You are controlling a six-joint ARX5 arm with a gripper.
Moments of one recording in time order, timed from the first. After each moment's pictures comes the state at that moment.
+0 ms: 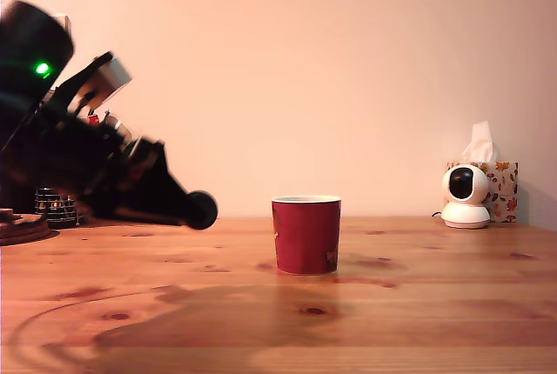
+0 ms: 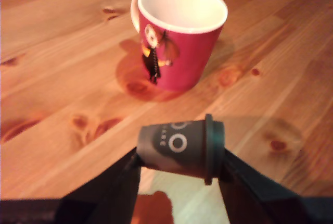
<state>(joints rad) -0.39 1.60 0.61 0.41 0.50 0.08</state>
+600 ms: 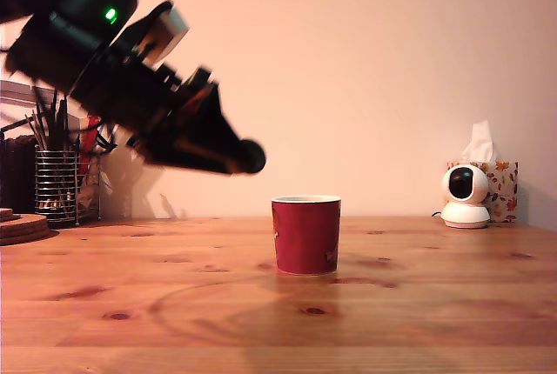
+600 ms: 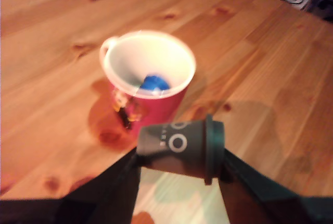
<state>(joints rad) -0.47 1.60 0.88 0.13 0.50 0.08</state>
